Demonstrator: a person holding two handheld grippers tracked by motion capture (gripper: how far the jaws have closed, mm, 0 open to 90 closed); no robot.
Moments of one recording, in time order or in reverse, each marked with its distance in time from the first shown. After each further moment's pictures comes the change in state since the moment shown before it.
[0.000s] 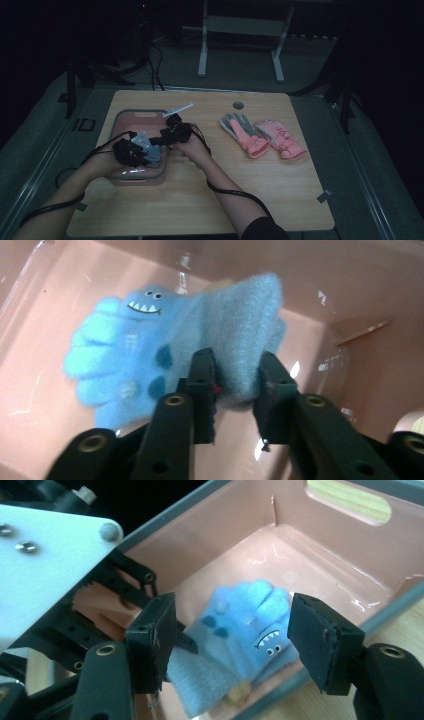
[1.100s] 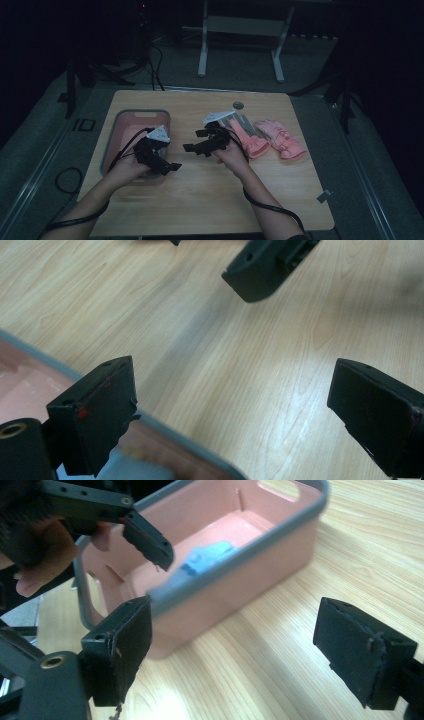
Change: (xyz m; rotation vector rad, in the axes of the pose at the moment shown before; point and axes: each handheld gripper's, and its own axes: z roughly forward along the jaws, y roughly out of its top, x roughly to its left) left arm -0.055 0.072 -0.019 -0.283 -0.055 -0.134; right arm -0.021 -0.054 -0.101 -0.059 -0.041 -0.051
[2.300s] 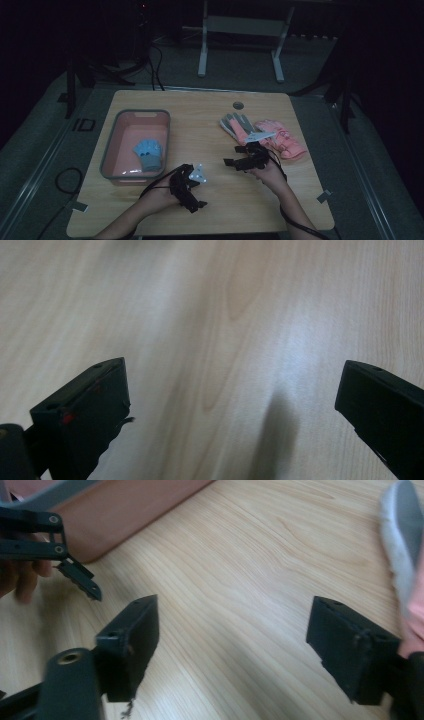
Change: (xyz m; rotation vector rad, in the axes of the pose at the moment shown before) left arm -0.085 -0.019 0.099 0.138 -0.100 0.185; right arm -0.042 -0.101 -0.074 0.024 -0.151 0.049
